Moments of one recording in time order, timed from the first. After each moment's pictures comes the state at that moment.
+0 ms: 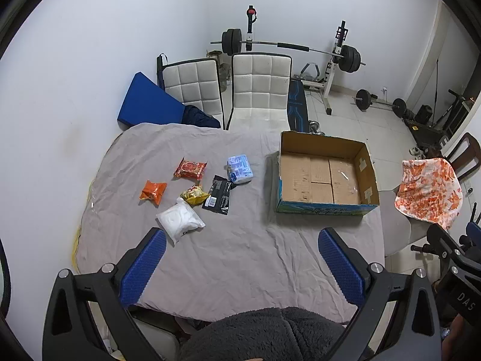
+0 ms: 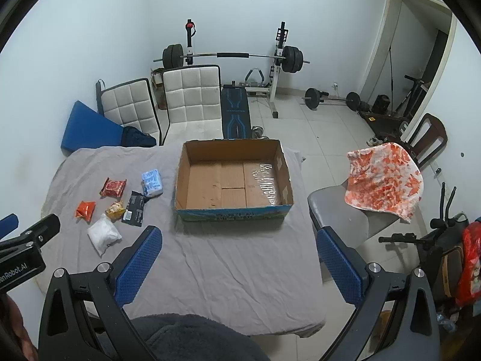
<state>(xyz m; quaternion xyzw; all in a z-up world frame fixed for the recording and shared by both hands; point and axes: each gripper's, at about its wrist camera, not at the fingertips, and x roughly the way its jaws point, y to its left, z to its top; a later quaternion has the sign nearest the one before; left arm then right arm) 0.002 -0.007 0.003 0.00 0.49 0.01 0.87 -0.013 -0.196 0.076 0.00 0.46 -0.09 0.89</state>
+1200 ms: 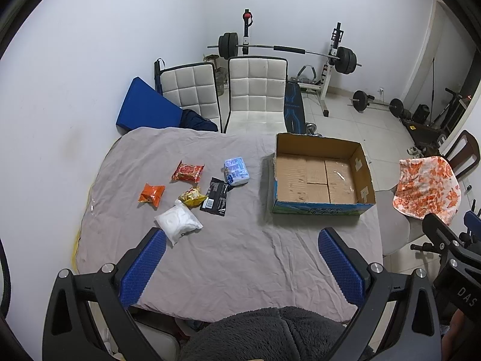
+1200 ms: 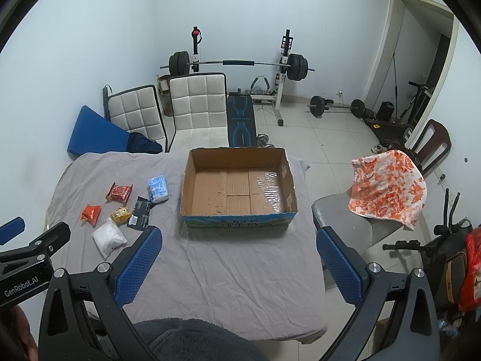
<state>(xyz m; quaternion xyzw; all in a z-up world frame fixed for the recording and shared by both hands) -0.006 -0.012 0.014 0.00 0.48 0.00 0.88 -0.020 -0.192 0.085 0.00 0.44 -0.07 0.89</state>
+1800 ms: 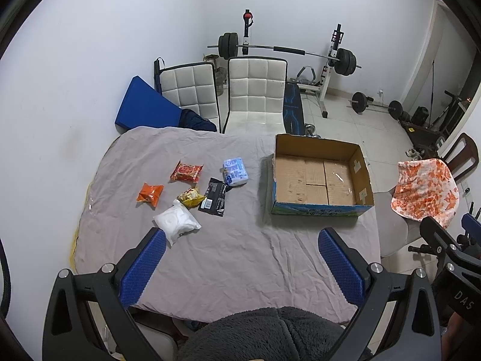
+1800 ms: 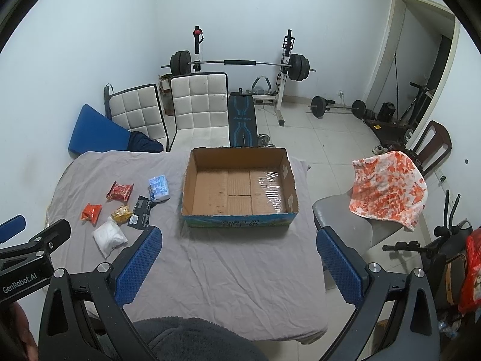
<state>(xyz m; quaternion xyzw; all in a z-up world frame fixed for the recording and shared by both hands) -0.009 -0.014 0.013 -0.01 0.48 0.00 0.88 -0.021 -0.188 0.086 0.00 0.44 -0.07 0.90</state>
